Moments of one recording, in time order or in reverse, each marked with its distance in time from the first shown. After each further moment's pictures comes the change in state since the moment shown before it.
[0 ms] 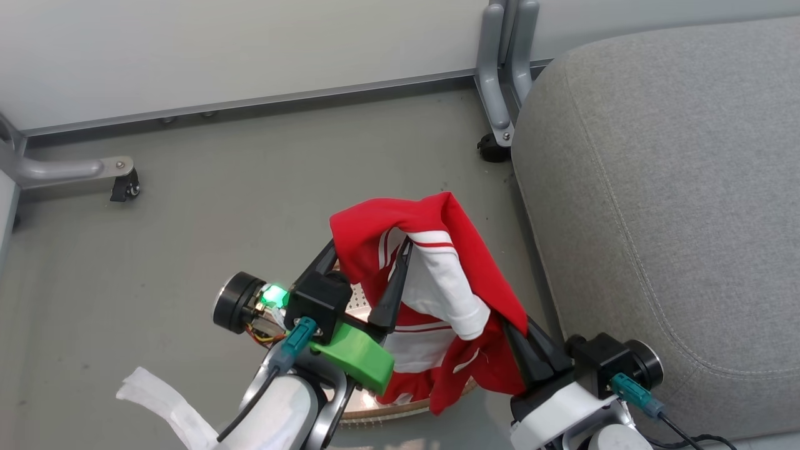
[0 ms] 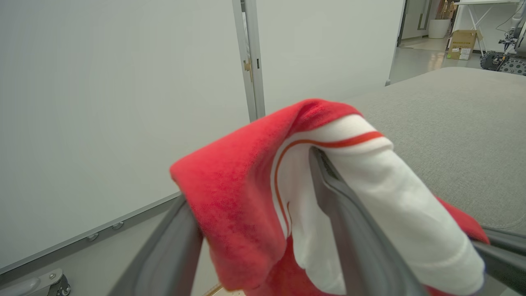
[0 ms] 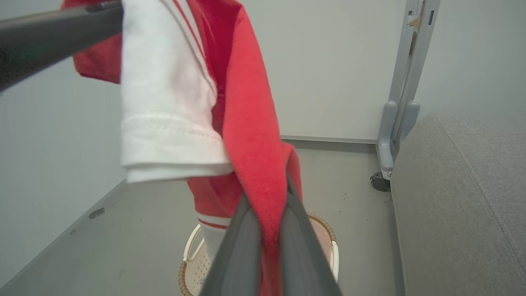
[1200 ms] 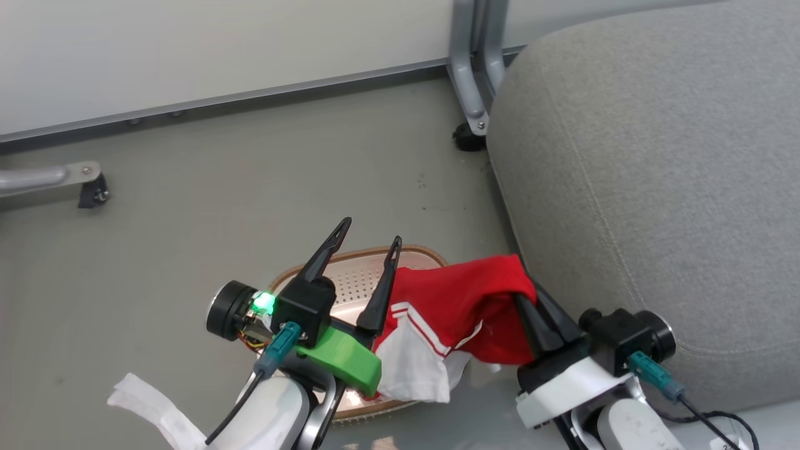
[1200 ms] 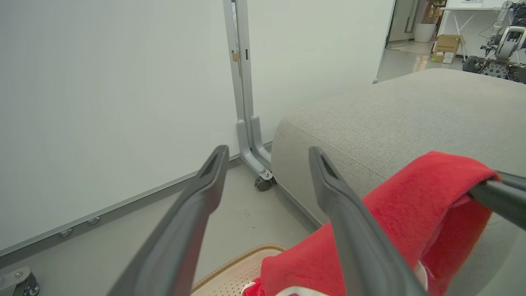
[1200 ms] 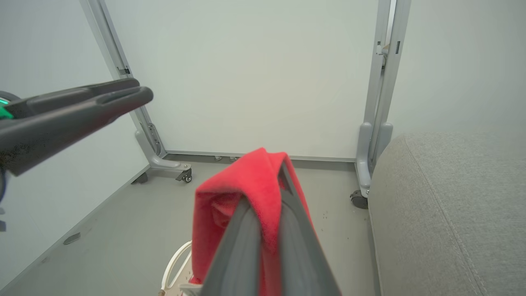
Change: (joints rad) left arm 0.002 0.008 0.002 0.066 -0.052 -0.012 -0.073; right arm -0.037 -0.009 -0.023 -0.062 0.000 0.000 0.000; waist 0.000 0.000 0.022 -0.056
